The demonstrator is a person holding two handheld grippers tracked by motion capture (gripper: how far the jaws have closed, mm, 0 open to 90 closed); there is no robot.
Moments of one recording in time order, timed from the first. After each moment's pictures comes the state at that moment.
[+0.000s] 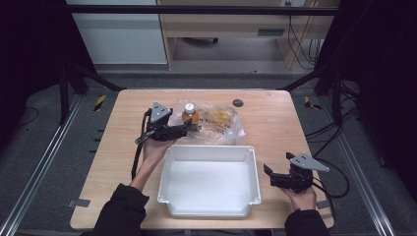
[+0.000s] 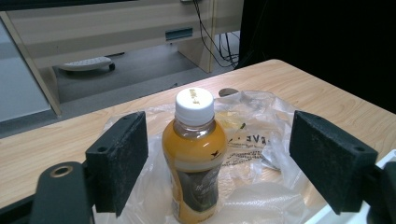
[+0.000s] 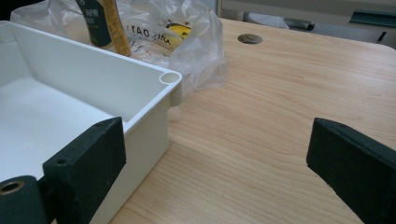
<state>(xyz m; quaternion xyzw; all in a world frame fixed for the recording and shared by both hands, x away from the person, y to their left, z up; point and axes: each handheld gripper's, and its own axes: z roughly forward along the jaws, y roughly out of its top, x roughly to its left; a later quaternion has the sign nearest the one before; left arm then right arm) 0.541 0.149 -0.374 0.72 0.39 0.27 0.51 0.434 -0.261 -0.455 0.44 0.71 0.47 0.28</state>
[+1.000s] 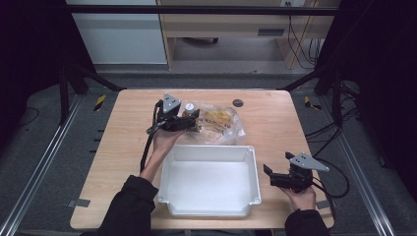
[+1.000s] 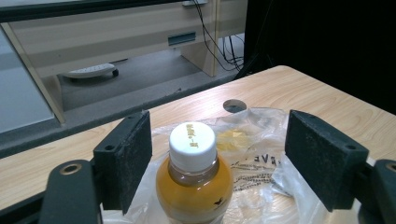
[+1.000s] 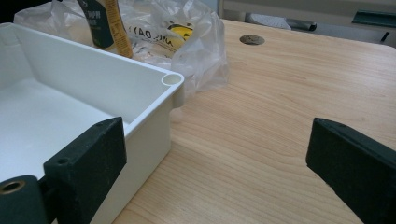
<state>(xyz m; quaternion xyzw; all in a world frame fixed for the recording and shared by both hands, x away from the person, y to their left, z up) 0.572 0.126 -0.374 0.72 0.38 0.29 0.50 0.435 -0.261 -0.455 0.44 0.71 0.47 0.28</state>
